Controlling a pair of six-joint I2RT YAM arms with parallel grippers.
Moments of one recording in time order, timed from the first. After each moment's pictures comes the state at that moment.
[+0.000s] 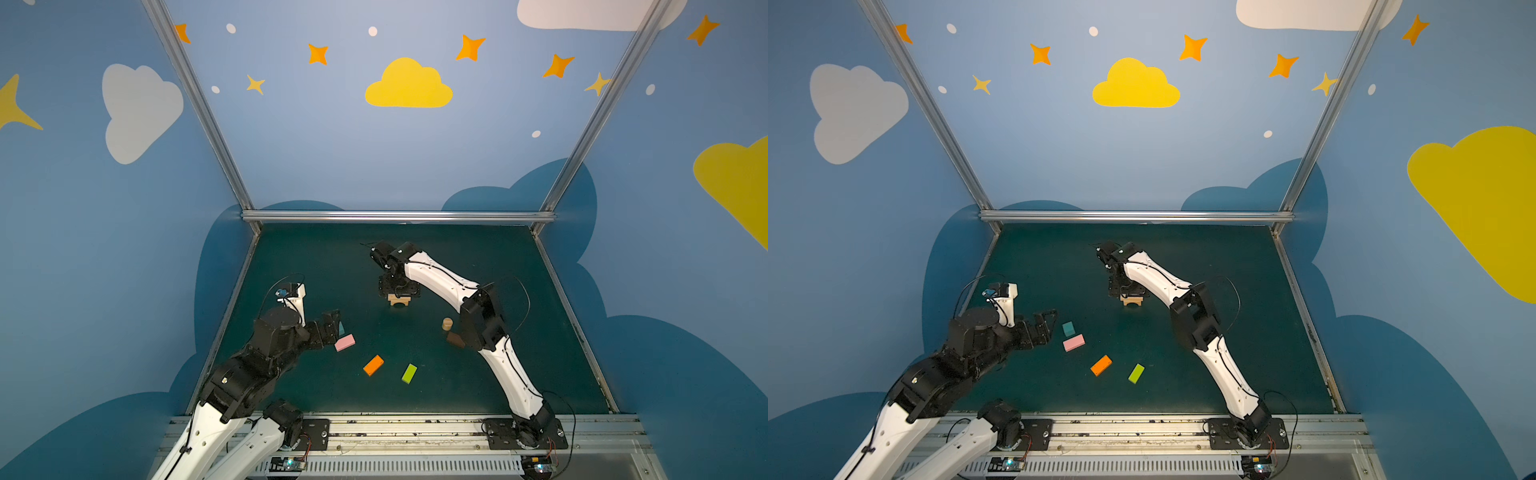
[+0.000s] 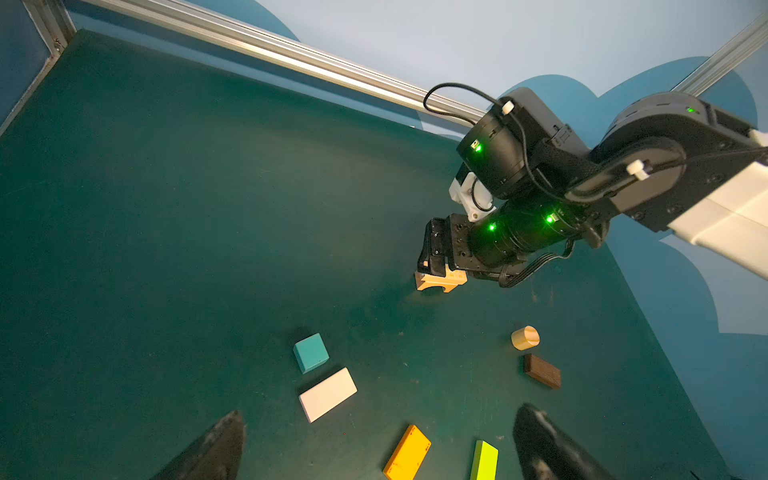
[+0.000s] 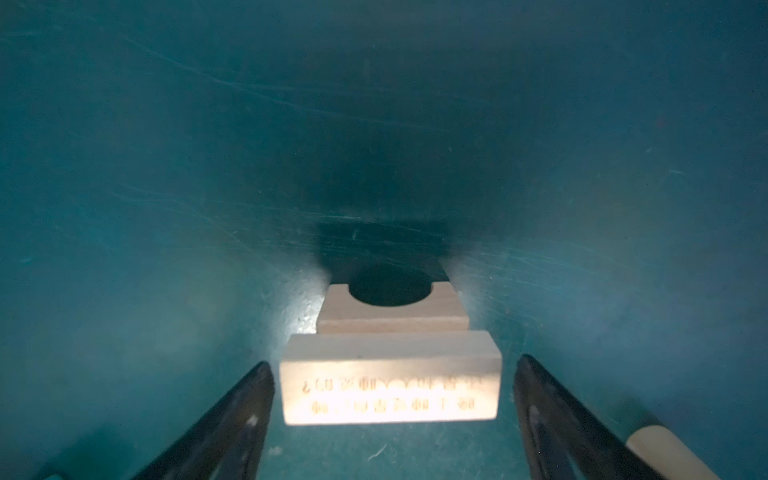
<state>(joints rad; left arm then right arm) -0.51 0.59 0.87 -0.83 -0.16 -0.54 0.81 2.42 2.26 -1.24 0.17 0.75</state>
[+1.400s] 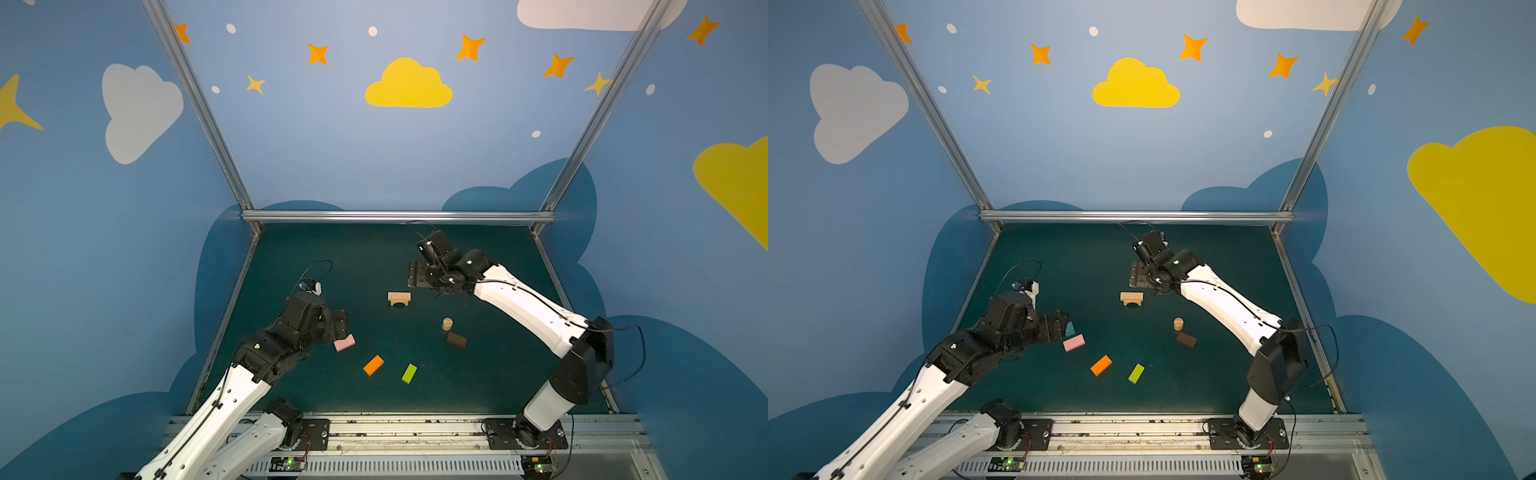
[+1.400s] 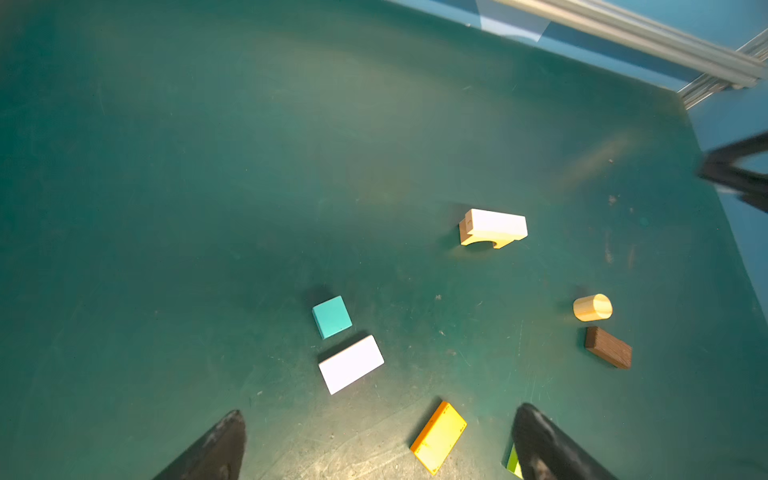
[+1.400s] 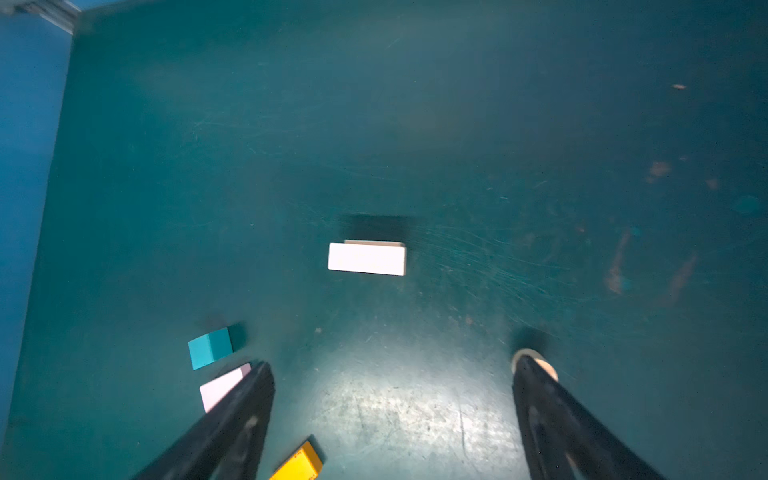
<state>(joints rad) -0.51 0.81 0.87 -0.85 -0.17 -0.55 0.76 1.62 1.53 -0.84 0.20 0.67</state>
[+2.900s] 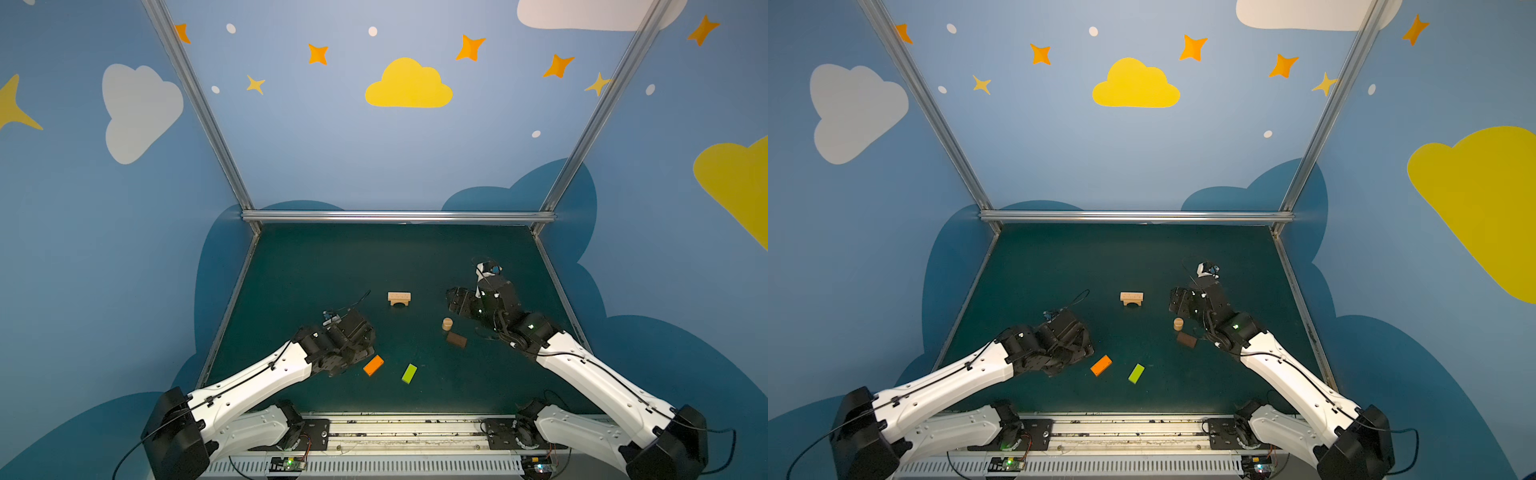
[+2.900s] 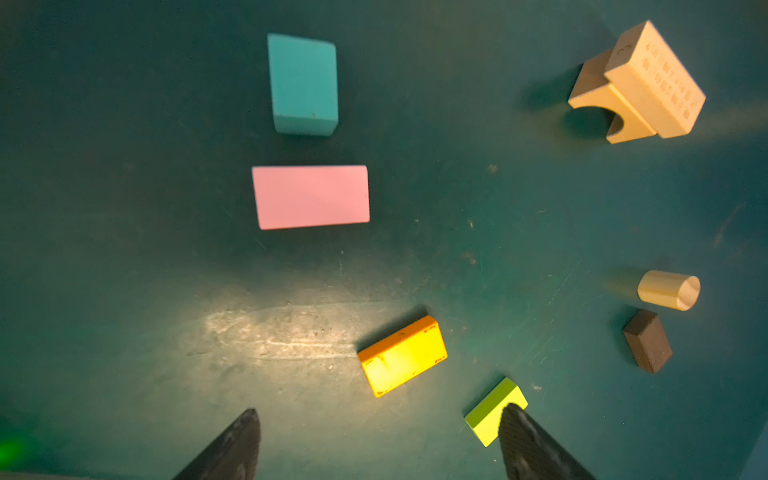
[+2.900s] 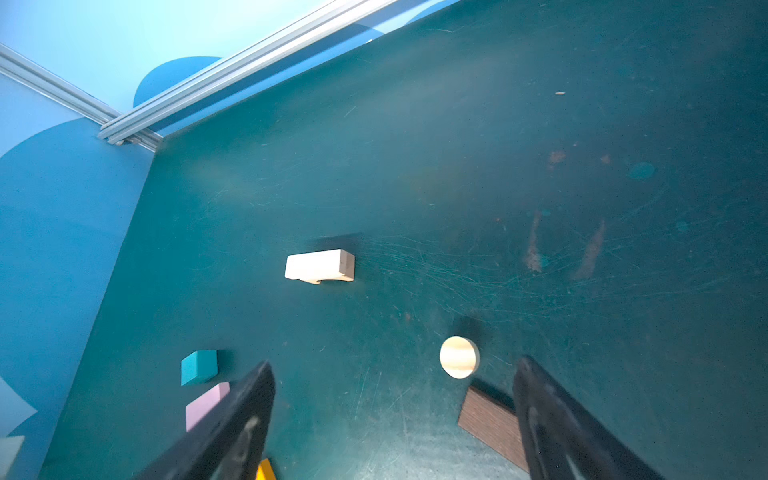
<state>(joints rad) -0.84 1.11 0.77 -0.85 -0.14 -1.29 0.64 1.05 0.84 -0.43 0.21 0.67</state>
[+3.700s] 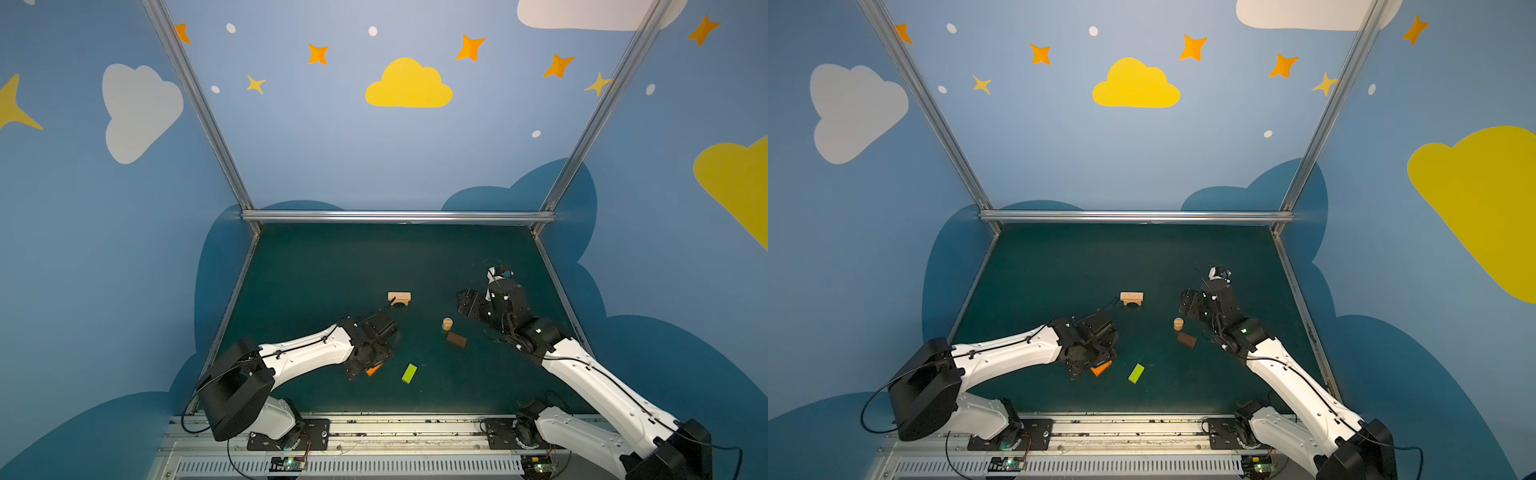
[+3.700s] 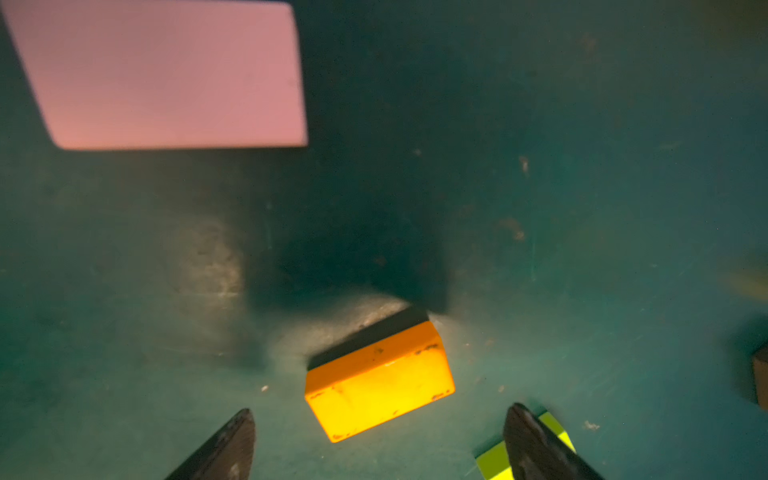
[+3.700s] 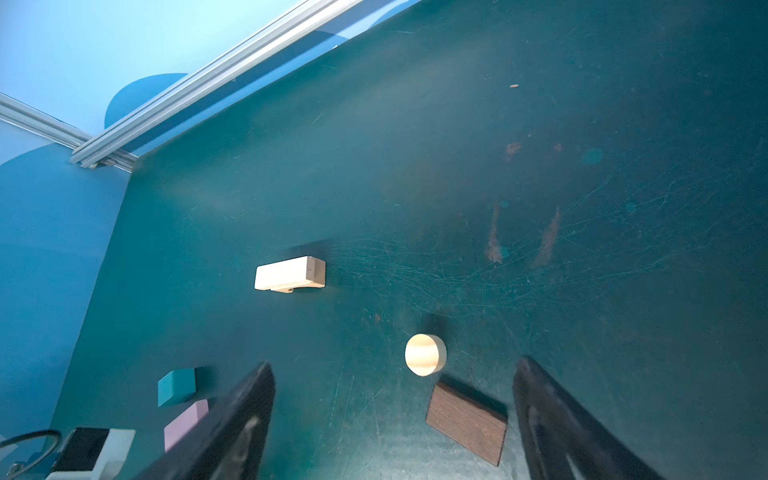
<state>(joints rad) -0.88 1.47 0.85 -0.75 -0.04 -1.34 0.55 1.00 0.77 -0.43 0.17 0.68</state>
